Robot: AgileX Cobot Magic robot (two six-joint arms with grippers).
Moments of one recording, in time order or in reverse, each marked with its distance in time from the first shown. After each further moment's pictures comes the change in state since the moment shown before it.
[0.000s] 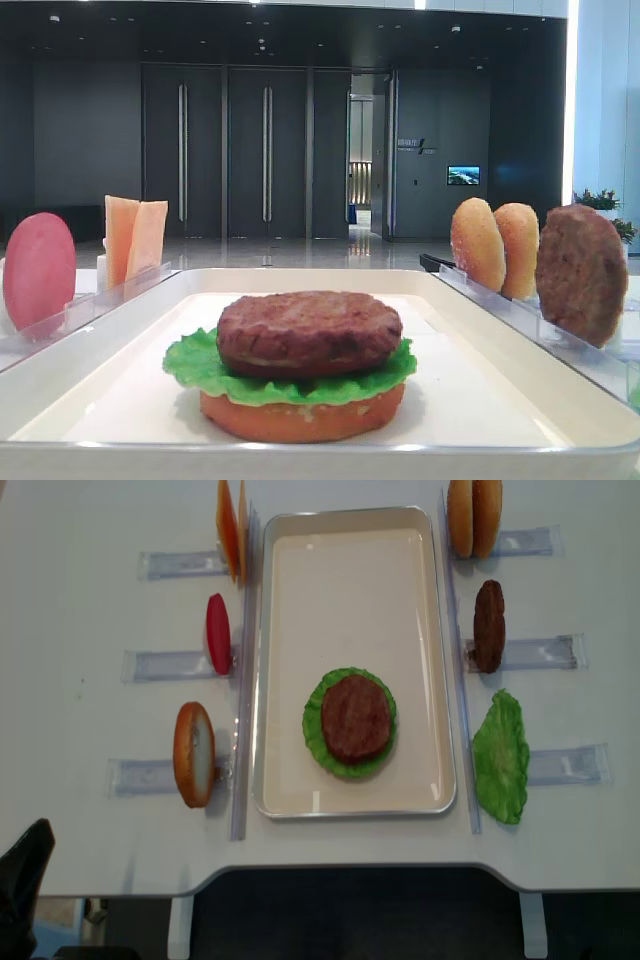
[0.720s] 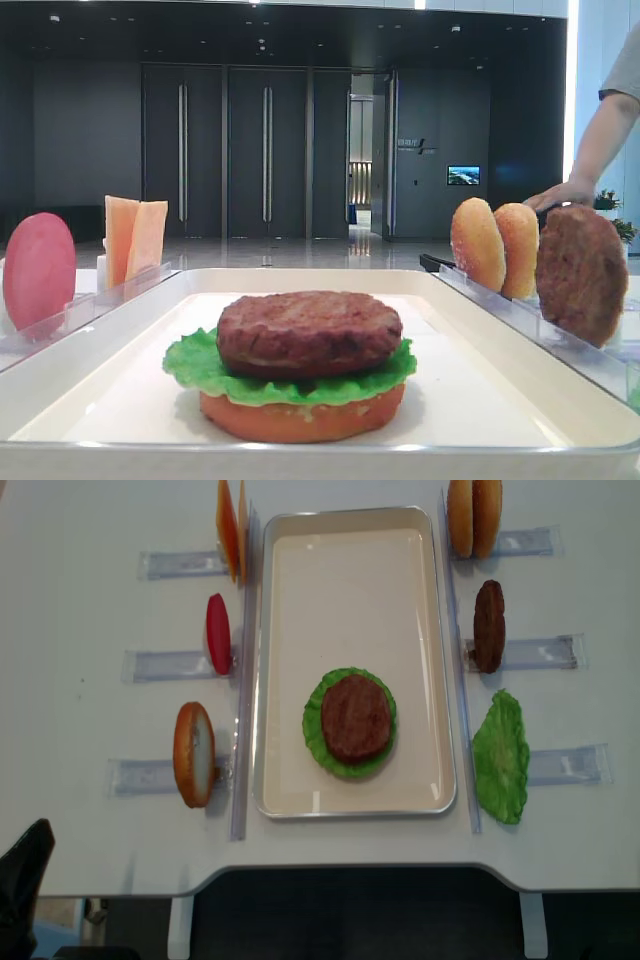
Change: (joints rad) left arm 0.000 0.000 0.000 0.000 0.000 0.000; right arm 0.000 -0.039 0.076 0.009 0.001 -0.009
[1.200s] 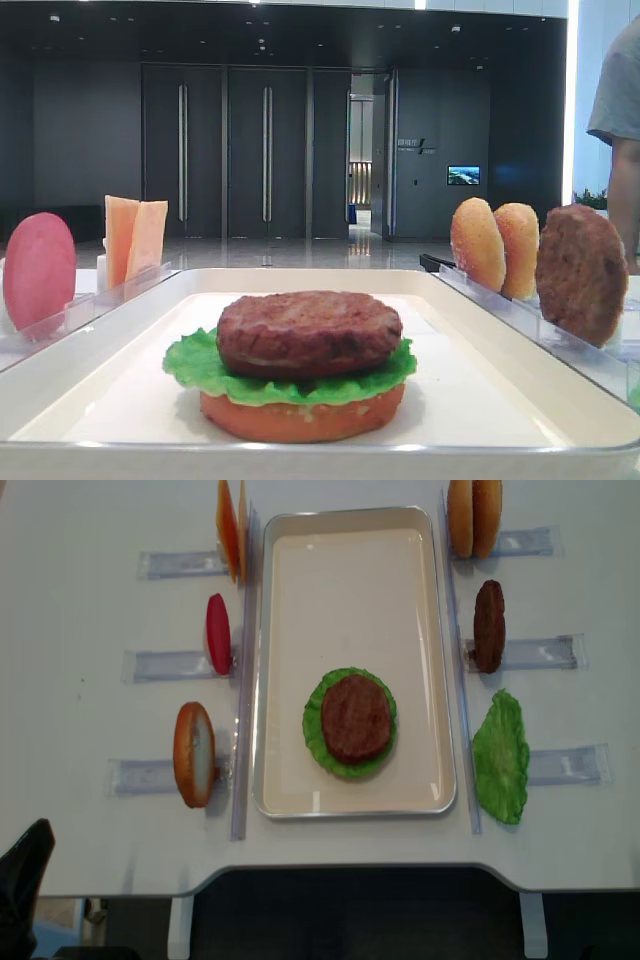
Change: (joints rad) left arm 0.000 0.000 0.000 0.000 0.000 0.000; right arm 0.000 0.000 0.044 0.040 -0.071 -0.022
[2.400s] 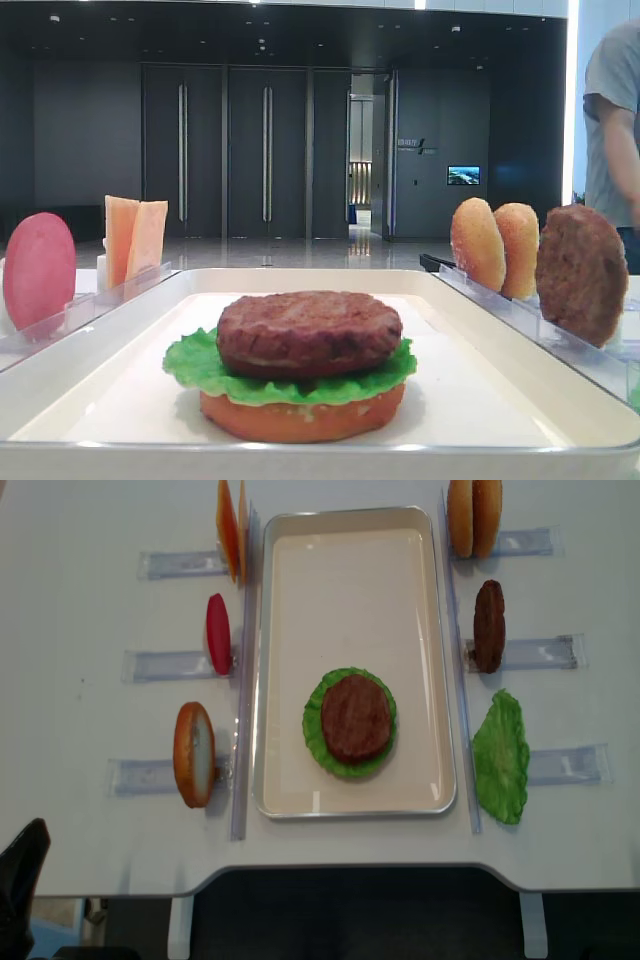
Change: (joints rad) left arm 0.000 0.000 0.000 0.021 0.000 0.000; right arm 0.000 0.000 0.007 0.002 -0.021 -0.014
